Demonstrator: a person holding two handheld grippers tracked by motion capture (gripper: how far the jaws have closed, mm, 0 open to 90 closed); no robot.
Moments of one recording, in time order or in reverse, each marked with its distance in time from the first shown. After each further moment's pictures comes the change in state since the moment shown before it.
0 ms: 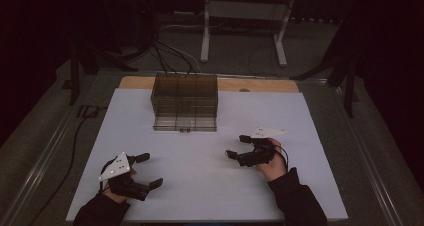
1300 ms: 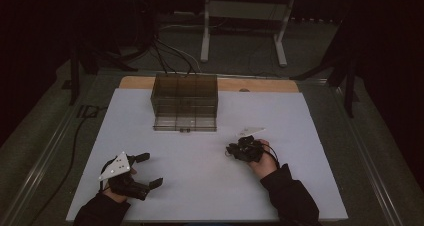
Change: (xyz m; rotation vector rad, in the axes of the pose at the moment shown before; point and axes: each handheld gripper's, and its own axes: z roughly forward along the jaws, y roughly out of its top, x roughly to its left) left arm 0.001 -0.001 0.000 0.003 0.003 0.001; right arm 0.001 -0.004 0.041 0.215 -0.172 0.003
